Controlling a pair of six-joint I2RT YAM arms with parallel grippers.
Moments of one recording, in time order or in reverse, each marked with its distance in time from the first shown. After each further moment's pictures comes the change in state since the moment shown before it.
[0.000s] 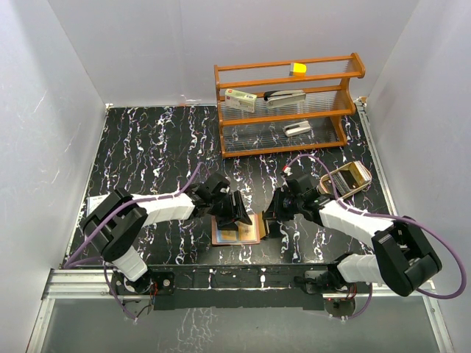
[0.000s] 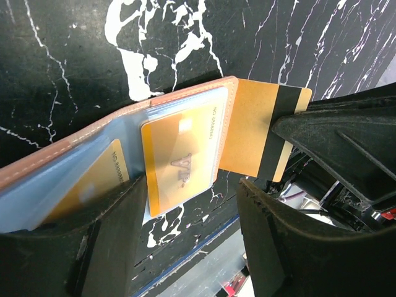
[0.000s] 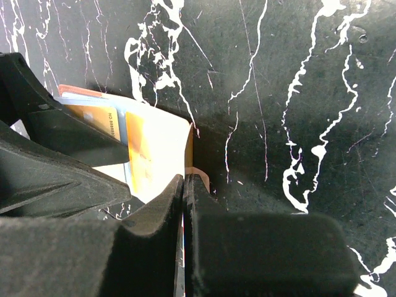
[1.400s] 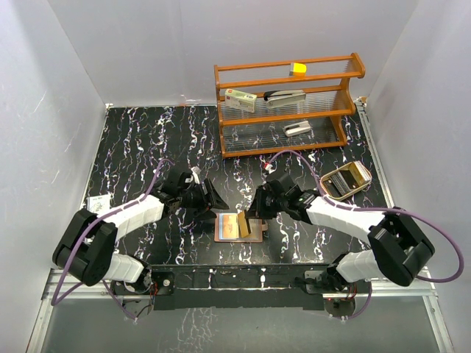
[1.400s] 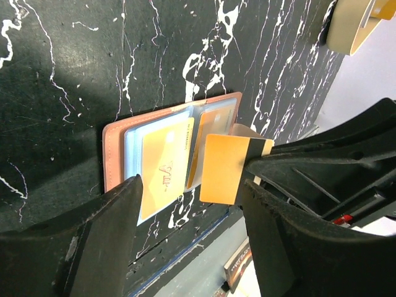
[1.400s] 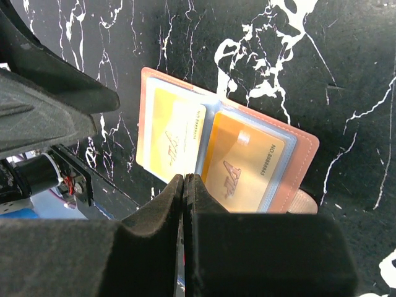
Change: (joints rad) left arm 0.299 -0.247 -0.150 -0.016 0.116 0.090; right arm 0.184 0.059 0.130 0.005 0.068 0.103
